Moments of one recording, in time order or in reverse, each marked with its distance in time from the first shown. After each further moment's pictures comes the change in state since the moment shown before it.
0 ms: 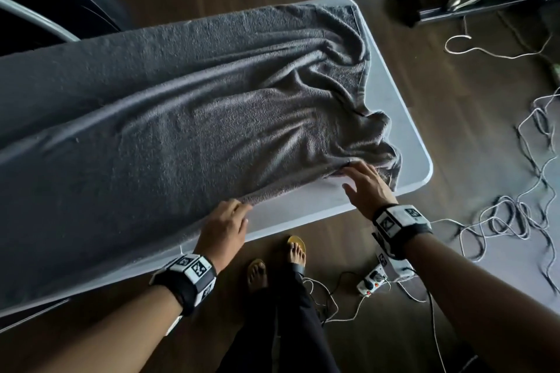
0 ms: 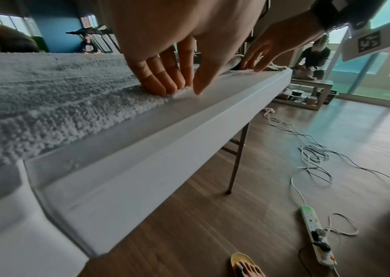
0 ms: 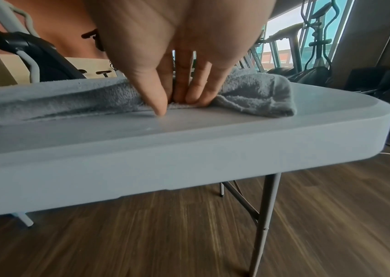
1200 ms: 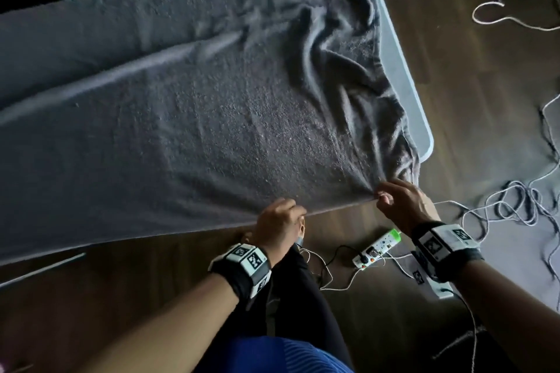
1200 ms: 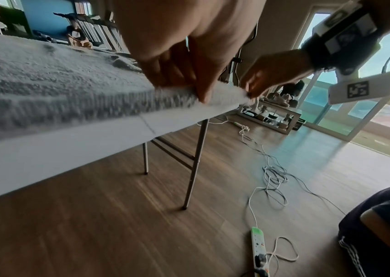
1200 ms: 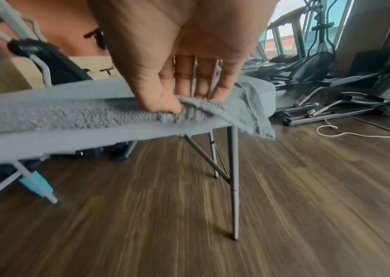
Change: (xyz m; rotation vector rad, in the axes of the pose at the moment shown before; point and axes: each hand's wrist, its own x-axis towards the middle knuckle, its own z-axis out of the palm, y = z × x) left_hand -0.008 0.124 0.043 -0.186 -0.087 -0.039; right_hand -0.087 0.053 -0.032 -0.011 -0.102 0.107
